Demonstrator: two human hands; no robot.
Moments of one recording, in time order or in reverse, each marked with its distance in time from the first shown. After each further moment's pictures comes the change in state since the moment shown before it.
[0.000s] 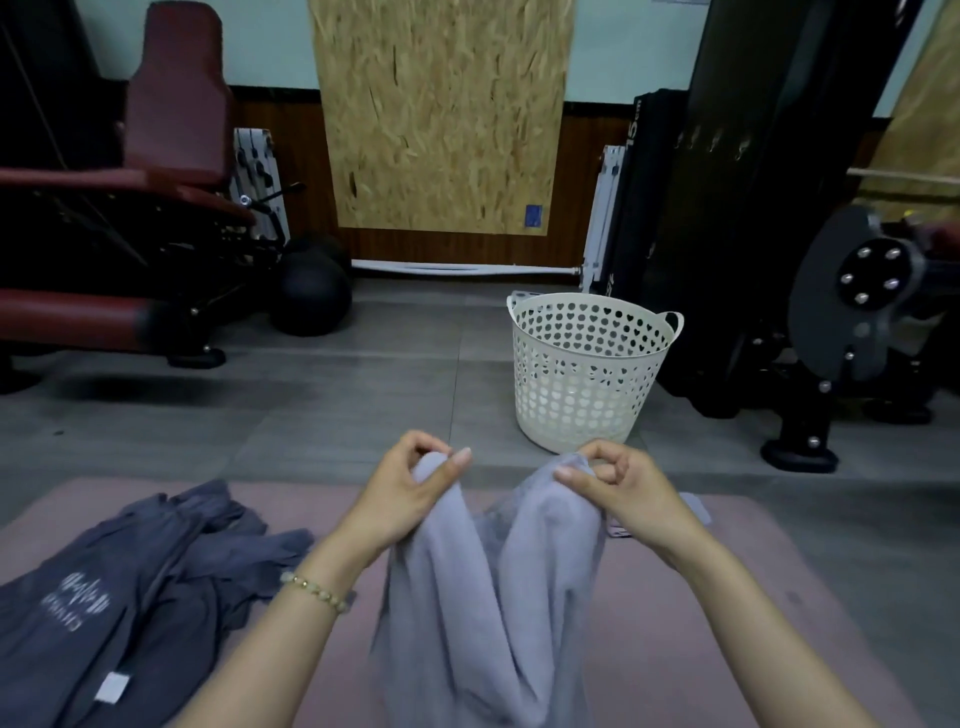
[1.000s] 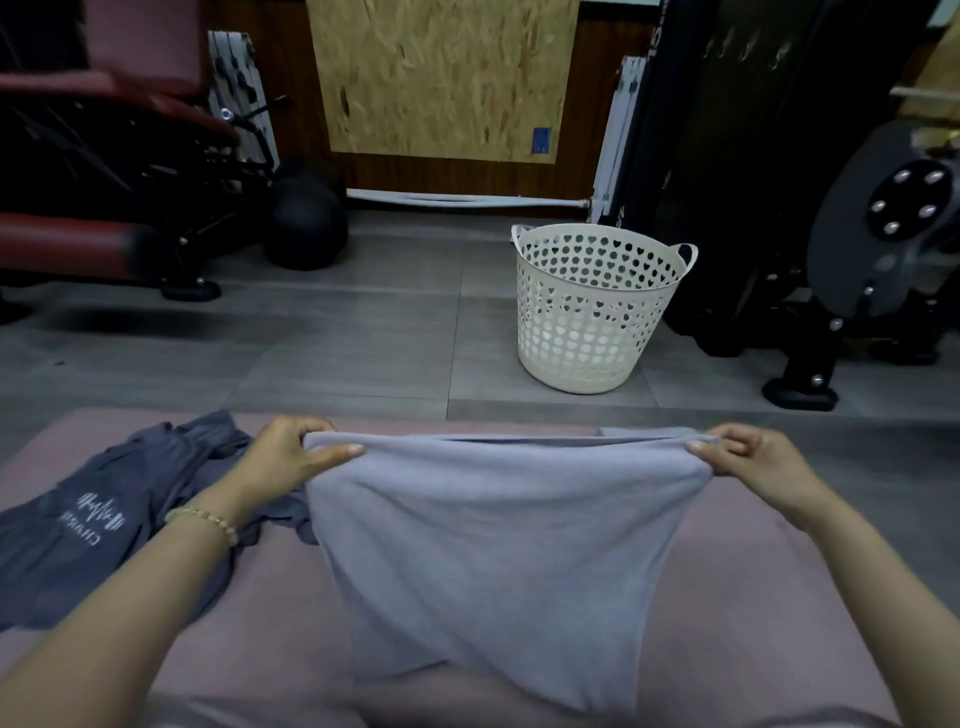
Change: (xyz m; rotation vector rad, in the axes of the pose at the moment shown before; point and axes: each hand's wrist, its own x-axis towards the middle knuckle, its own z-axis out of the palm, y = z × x) left_hand -0.002 -0.101 -0.099 0.408 -0.117 0.021; right_hand -0.022 0.093 -0.121 -0.138 0.226 0.145
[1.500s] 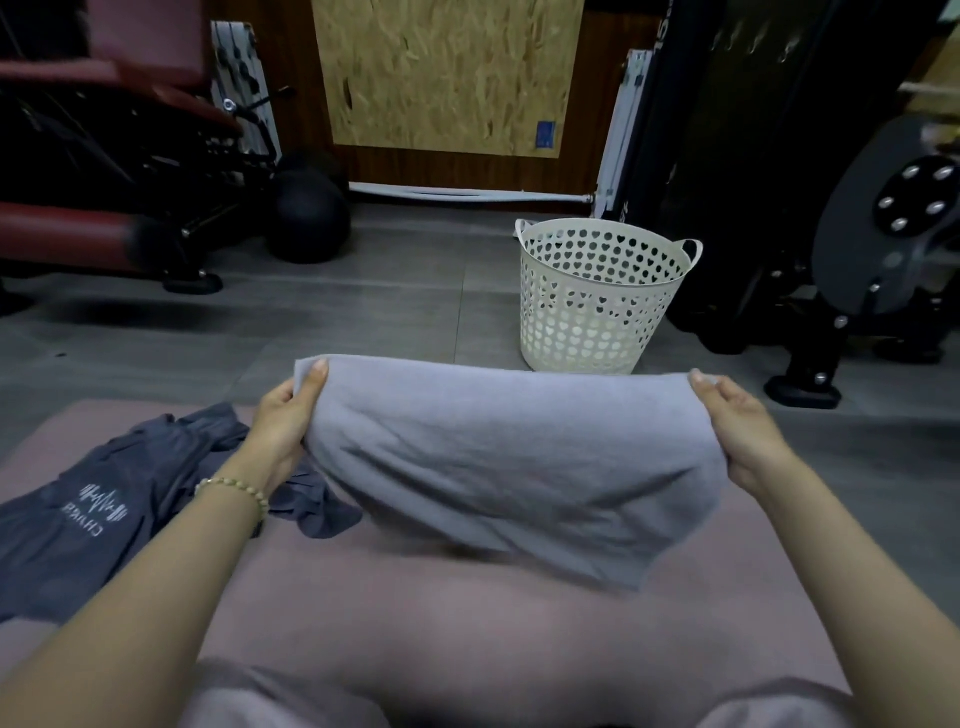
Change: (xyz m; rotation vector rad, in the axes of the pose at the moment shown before) left_hand 0.023 0.014 0.009 -0.742 0.355 -0.413; right_hand 0.022 -0.029 0.041 0.285 0.194 0.016
